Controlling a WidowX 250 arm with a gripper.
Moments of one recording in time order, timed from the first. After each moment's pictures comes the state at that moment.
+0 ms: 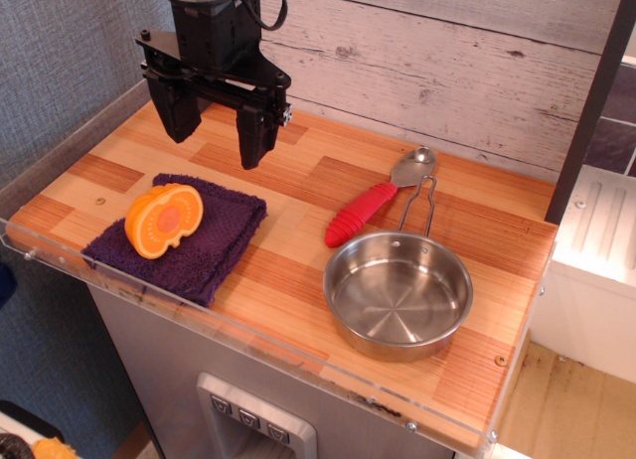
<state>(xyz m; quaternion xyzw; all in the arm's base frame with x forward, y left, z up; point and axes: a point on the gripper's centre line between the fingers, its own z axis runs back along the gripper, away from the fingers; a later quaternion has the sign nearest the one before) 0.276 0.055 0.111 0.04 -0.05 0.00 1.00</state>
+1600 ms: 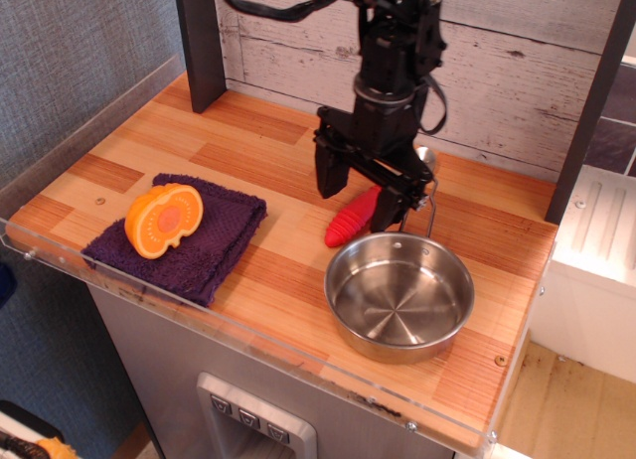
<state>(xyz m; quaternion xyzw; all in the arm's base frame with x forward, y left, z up) 0.341 -0.027 0.029 0.05 0.00 -0.15 0.99</state>
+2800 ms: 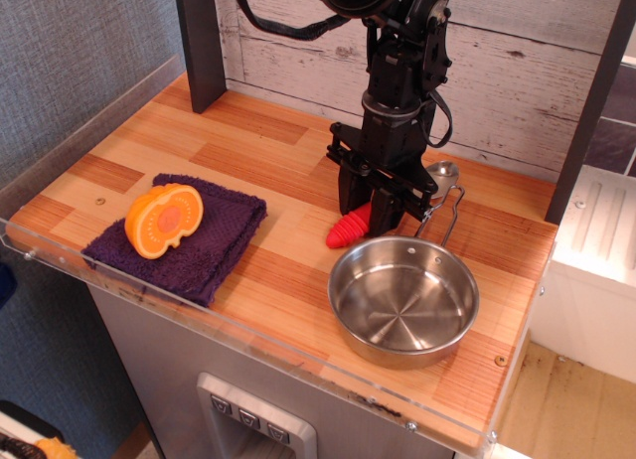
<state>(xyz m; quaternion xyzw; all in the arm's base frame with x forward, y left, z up) 0.346 -0.015 0.005 0.04 0.03 -0.17 0.98</state>
